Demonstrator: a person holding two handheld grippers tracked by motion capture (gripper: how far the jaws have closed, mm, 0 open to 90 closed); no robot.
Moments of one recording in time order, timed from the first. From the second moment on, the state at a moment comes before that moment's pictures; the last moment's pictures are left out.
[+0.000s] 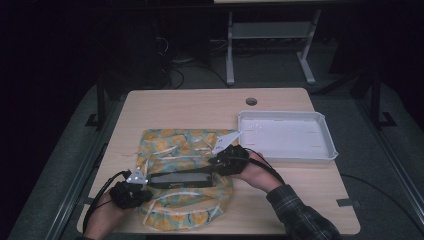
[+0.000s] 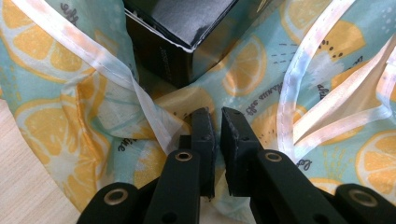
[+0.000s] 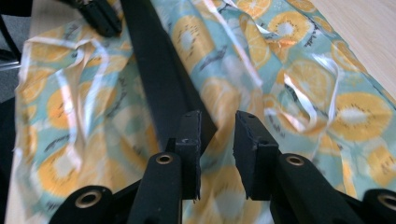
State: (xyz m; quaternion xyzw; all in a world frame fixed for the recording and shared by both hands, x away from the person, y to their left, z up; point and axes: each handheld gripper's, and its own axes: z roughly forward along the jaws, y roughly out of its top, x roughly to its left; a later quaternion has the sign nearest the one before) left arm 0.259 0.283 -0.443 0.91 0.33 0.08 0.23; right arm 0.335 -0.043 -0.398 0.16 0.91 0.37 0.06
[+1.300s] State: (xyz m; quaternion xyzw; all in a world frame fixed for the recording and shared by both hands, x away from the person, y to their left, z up) left arm 0.262 0.293 -0.386 0.88 0.32 0.12 0.31; right arm 0.365 -0.033 -0.458 0.19 0.93 0.31 0.07
